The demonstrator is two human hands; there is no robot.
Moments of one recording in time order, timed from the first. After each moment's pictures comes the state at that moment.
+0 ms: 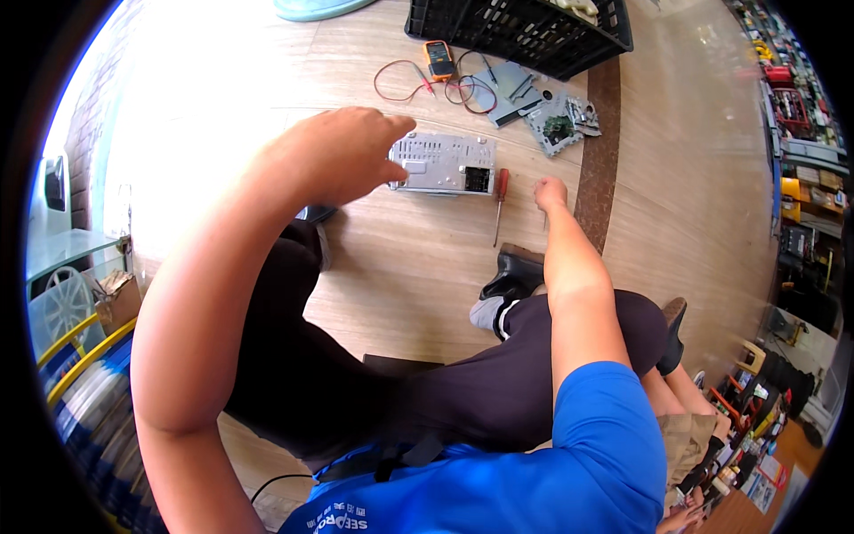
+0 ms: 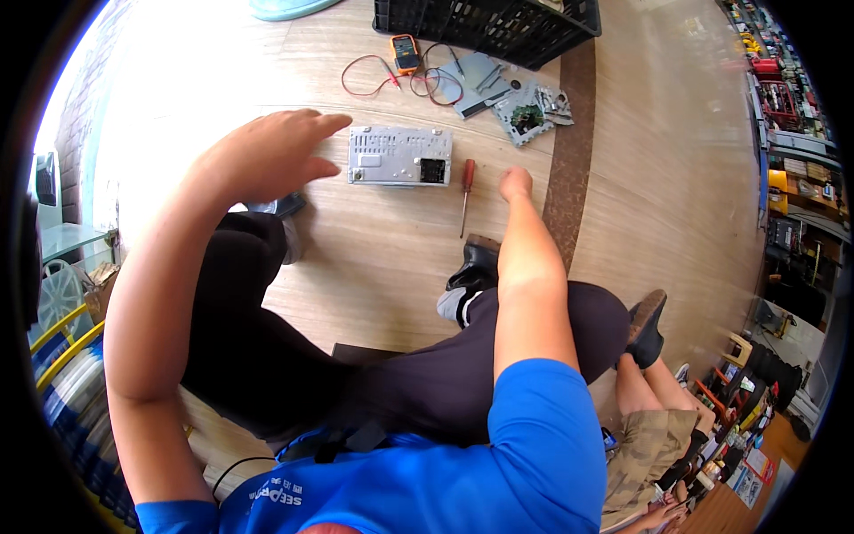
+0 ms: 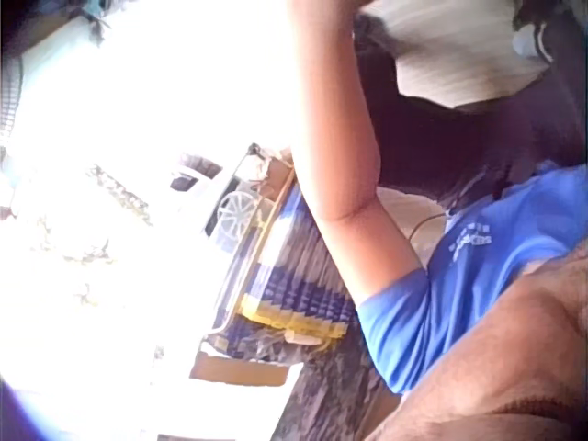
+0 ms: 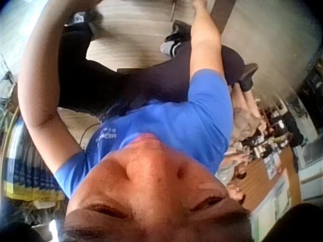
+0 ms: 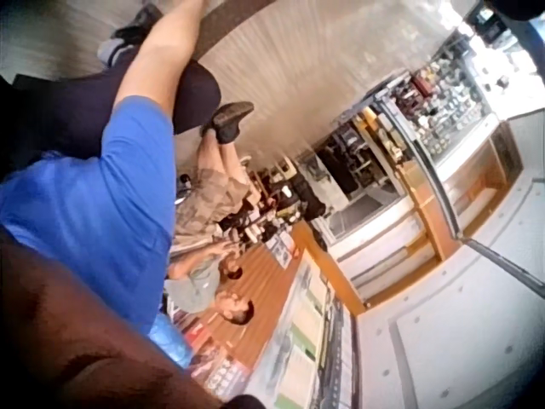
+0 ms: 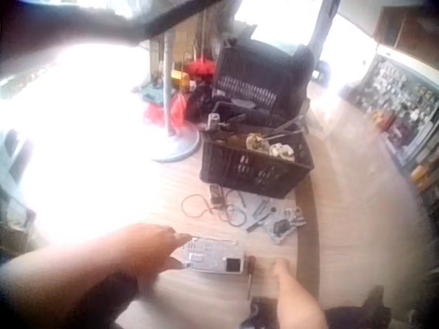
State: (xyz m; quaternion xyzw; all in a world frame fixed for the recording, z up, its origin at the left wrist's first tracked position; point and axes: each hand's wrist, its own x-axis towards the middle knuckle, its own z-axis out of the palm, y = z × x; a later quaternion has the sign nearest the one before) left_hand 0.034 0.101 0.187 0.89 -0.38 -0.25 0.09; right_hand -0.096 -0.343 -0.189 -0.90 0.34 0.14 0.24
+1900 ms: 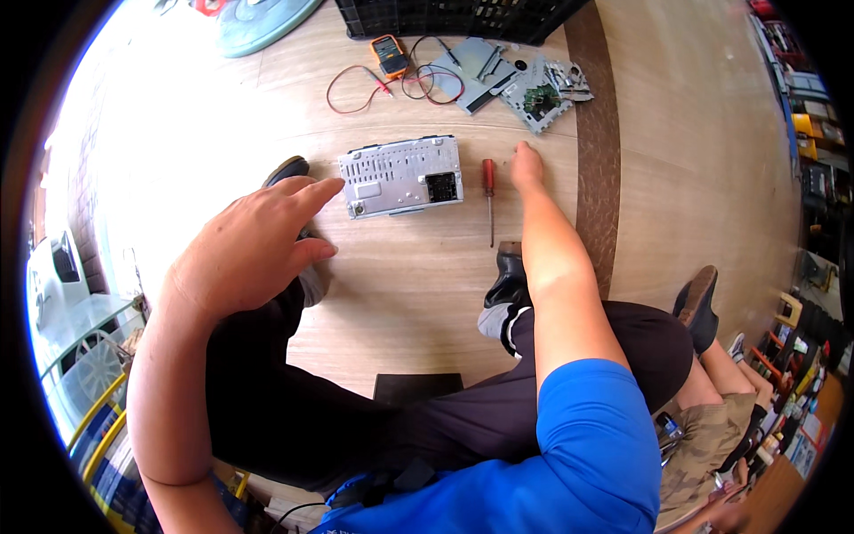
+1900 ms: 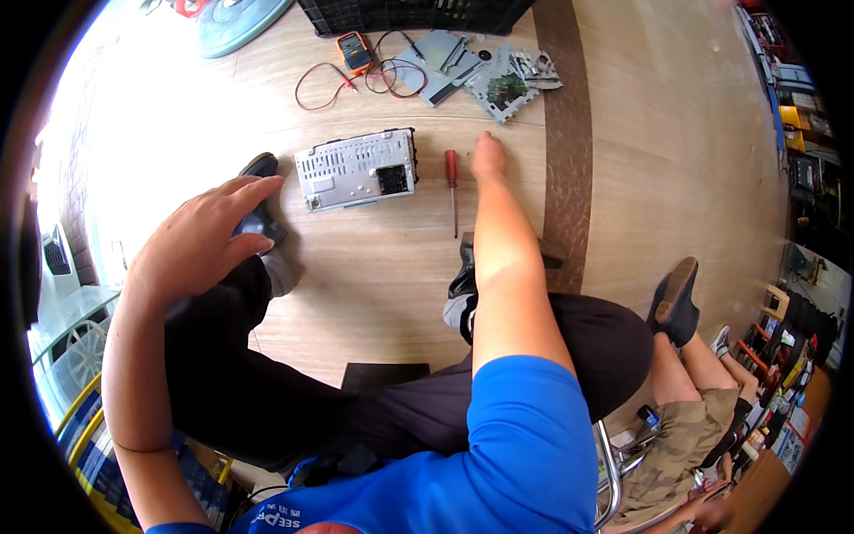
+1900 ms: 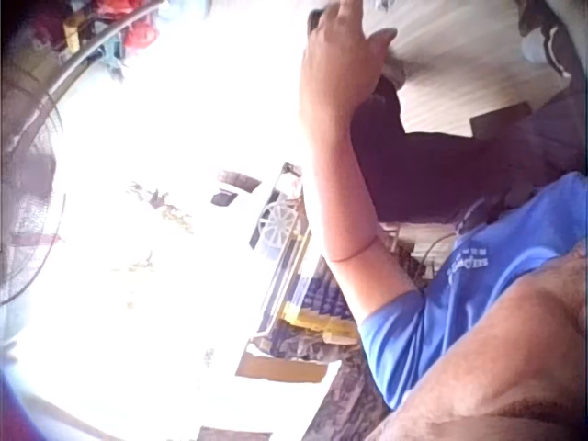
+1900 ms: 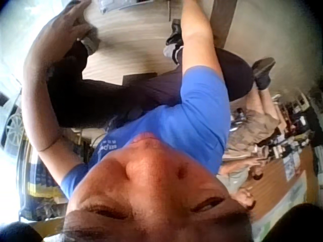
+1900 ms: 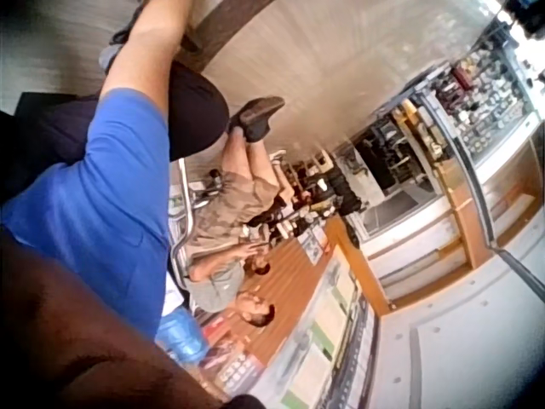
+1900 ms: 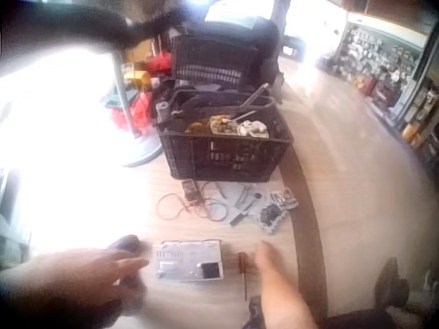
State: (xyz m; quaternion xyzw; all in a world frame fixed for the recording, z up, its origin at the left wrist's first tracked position) left_hand 0.023 0.070 0.197 0.87 -0.37 -0.32 0.03; right_hand -0.068 -0.322 -0.240 -0.89 0.38 0.05 0.25
